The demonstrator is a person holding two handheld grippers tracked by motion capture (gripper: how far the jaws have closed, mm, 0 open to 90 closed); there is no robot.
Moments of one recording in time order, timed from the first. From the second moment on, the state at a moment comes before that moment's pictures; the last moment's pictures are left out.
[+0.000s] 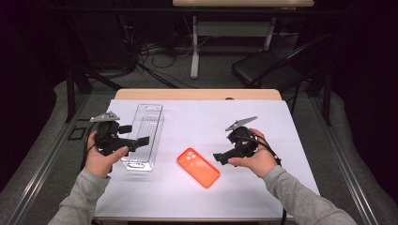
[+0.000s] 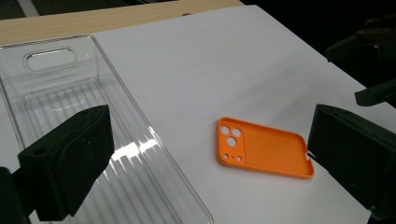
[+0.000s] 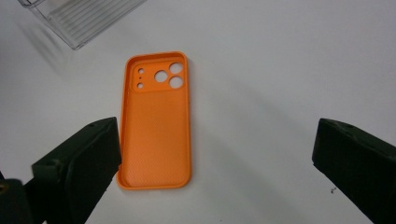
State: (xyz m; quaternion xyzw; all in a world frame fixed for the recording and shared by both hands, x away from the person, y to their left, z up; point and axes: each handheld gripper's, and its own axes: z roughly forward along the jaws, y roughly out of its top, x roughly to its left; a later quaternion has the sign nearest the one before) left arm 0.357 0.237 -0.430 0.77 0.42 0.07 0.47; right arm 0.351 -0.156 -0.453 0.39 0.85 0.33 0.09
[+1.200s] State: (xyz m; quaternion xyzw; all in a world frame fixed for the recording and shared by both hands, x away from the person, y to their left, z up) left arm 0.393 0.230 -0.434 0.76 0.43 0.07 0.47; right arm 0.389 -0.103 -0.468 0.37 0.90 0.24 0.05
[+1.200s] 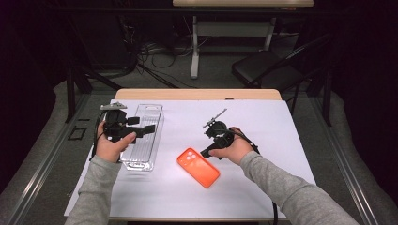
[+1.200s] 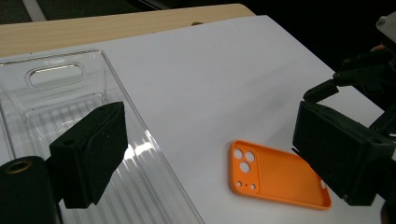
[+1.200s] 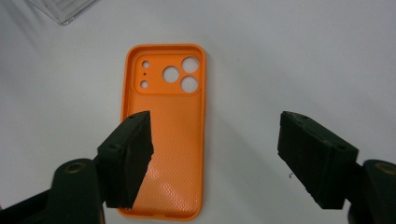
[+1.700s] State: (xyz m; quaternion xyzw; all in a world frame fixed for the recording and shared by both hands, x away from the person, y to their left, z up) left arm 0.390 0.232 -0.434 0.76 0.43 0.07 0.48; right arm 0.395 -0.090 -0.479 0.37 0.91 0.20 0.04
